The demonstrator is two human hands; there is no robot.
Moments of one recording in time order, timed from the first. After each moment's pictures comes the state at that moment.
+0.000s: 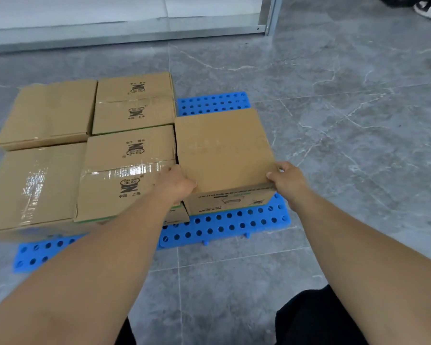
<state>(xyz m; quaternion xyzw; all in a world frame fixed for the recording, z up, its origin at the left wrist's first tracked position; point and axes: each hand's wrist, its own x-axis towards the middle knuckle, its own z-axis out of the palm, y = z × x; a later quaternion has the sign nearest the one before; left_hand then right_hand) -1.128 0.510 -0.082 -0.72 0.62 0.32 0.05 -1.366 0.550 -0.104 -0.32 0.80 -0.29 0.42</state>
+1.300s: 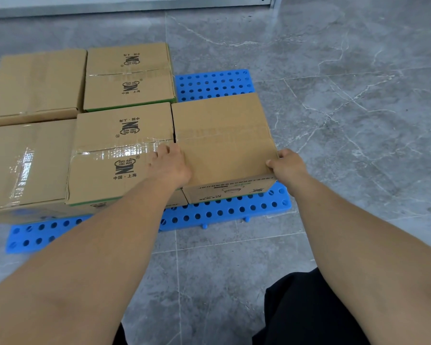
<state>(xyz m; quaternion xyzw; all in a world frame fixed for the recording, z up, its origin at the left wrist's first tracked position) -1.125 0.513 -0.105 -0.73 0.64 0.23 0.05 -1.358 0.548 -0.117 -0.35 0.82 -0.22 0.39</state>
